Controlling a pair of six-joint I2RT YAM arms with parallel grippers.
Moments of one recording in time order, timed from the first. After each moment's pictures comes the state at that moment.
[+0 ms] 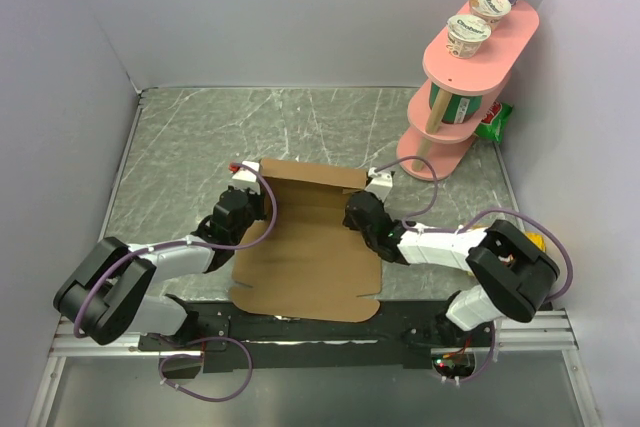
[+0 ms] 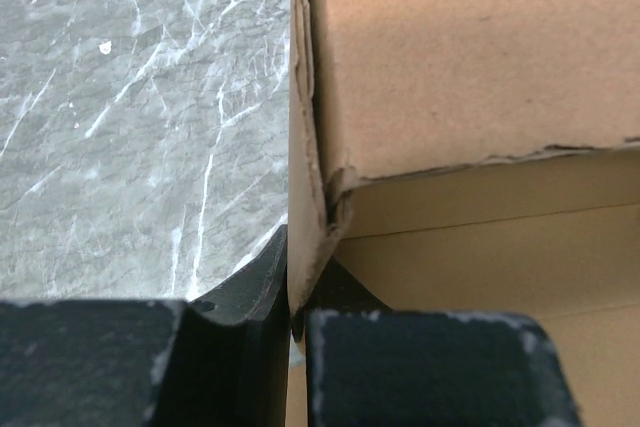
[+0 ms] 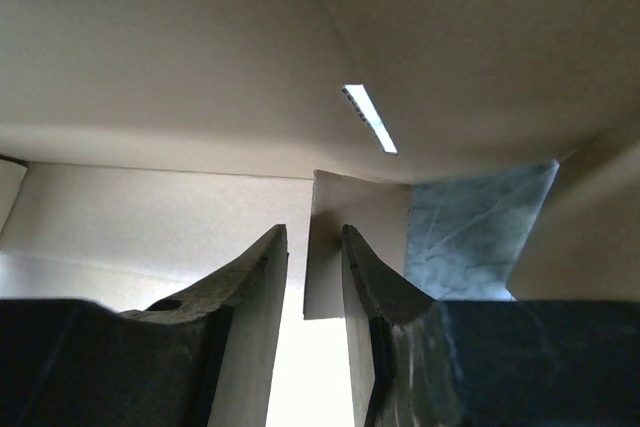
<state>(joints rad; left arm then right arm) -0.58 1.34 0.39 0.65 -0.29 -0.20 0.79 1.45 0.57 0.23 0.51 0.71</state>
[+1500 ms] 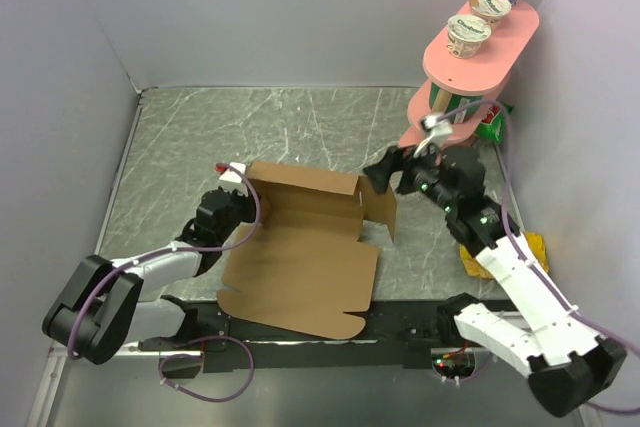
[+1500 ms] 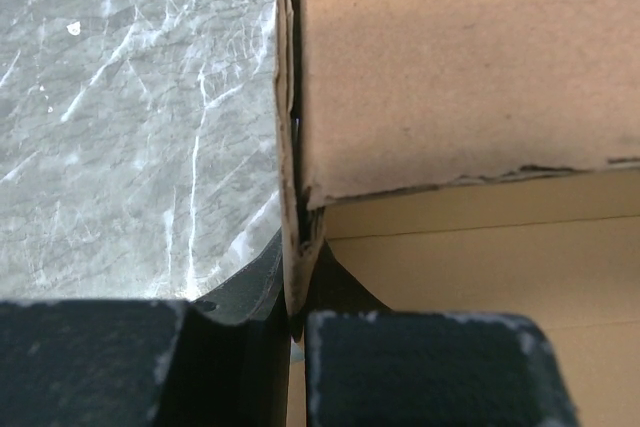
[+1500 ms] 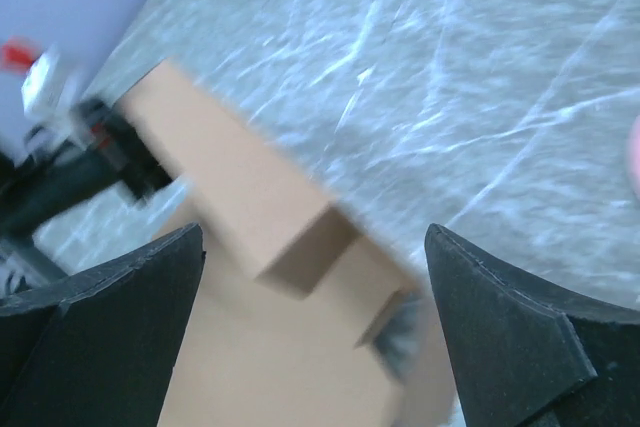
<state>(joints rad) -0.46 1.23 0.34 0.60 -0.06 -0.23 0.47 0.89 0.93 -0.31 -0.11 0.33</state>
